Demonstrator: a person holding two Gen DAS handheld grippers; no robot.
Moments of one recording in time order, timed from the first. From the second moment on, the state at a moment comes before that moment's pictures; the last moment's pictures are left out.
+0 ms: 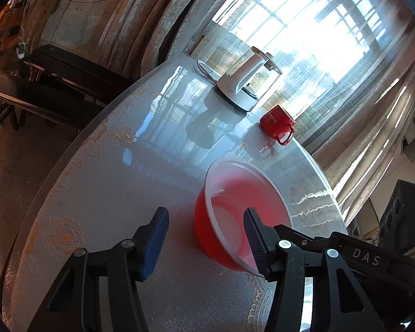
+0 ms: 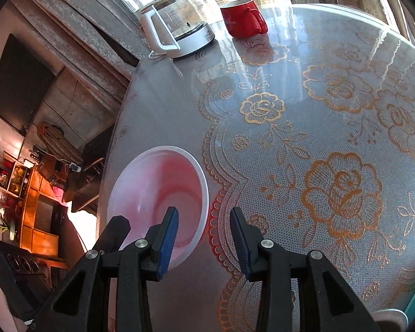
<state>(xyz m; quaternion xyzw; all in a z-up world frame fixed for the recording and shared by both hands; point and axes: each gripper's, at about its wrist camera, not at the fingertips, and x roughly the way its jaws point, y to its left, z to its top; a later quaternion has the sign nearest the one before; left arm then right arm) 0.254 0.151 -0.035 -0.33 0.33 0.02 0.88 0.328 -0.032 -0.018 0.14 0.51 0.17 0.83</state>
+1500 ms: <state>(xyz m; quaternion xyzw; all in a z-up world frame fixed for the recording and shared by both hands) 0.229 0.075 0.003 -0.20 0.27 -0.11 0.93 0.252 -0.110 0.016 0.22 0.43 0.15 0.86</state>
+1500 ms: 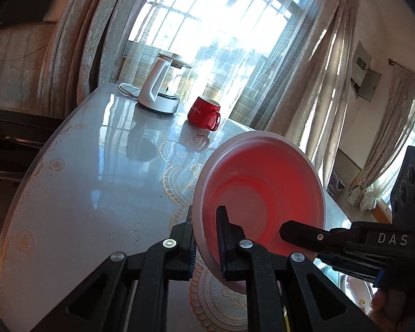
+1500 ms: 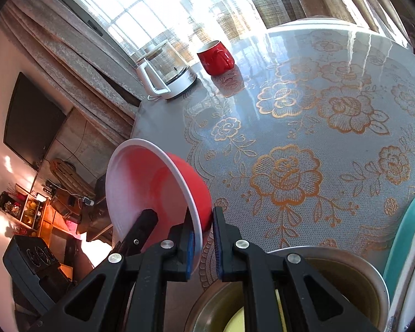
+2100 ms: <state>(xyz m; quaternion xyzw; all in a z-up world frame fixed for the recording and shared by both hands) 0.194 0.033 0.025 -0.15 0.23 -0.19 0.94 0.196 -0.158 0.037 0.24 0.39 0.13 0.88</state>
